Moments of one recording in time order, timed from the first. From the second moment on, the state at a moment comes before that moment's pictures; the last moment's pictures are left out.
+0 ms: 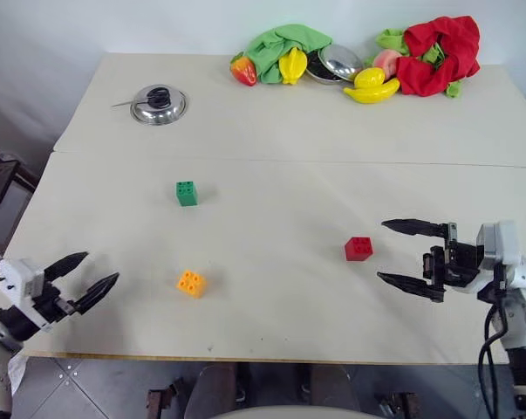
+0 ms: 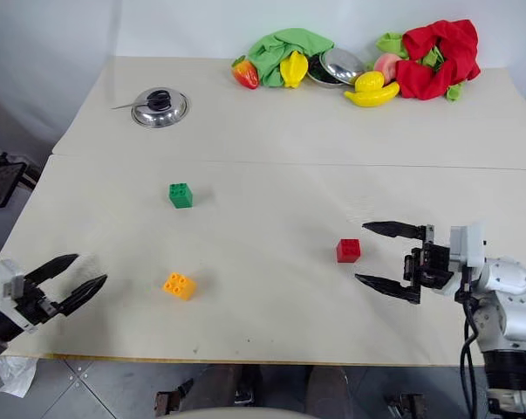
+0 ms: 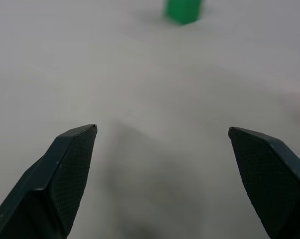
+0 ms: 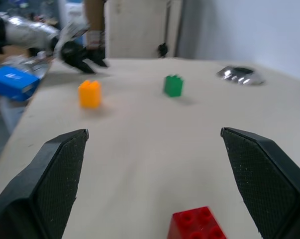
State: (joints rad) left arm 0.18 0.68 0.59 0.24 -0.50 0.01 -0.97; right arm -0.13 -0.69 -0.23 0.10 0.75 -0.19 1.46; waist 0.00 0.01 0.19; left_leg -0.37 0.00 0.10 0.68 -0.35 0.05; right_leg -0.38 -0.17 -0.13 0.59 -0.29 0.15
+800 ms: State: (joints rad) left arm -0.43 0.53 0.19 0.24 -0.32 0.19 -0.65; right arm 0.00 -0.66 -0.37 0.11 0.63 -0.26 1.34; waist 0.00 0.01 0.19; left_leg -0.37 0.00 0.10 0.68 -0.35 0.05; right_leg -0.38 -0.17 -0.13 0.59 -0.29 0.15
